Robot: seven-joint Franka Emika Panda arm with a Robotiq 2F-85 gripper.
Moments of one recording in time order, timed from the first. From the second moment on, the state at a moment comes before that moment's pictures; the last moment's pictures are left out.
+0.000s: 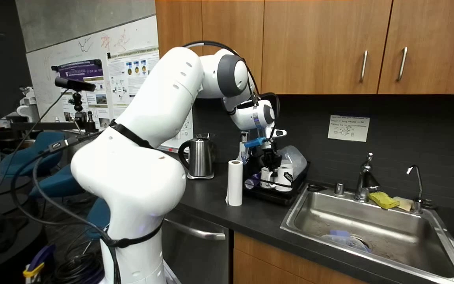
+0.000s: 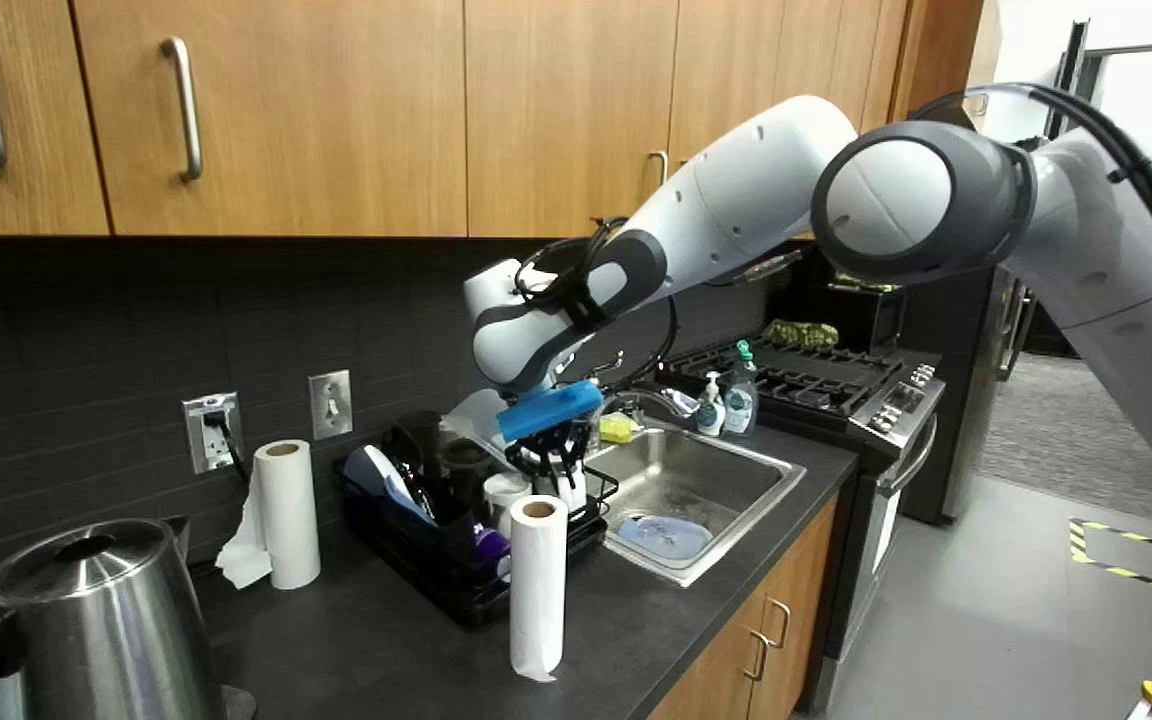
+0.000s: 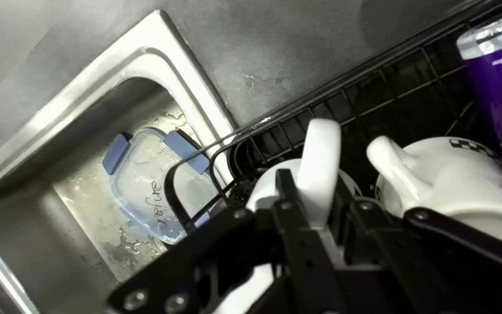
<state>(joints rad) 0.27 0.68 -0.01 -1.43 -0.31 1.95 0.72</state>
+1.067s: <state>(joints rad) 0.30 0.63 -0.03 -1.42 -0.31 1.92 0.74</state>
